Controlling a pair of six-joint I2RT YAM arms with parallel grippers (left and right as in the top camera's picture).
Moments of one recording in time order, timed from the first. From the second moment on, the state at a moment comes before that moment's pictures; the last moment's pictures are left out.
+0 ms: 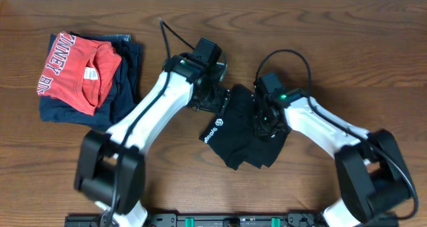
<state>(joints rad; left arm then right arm) -0.47 1.84 1.40 -0.95 0.27 -0.15 0.46 1.76 1.00 -0.69 -0.15 0.35</state>
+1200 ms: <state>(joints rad) -0.30 2.18 1.53 -1.23 0.87 0.12 0.37 1.41 1.01 -0.85 -0.13 0.41</state>
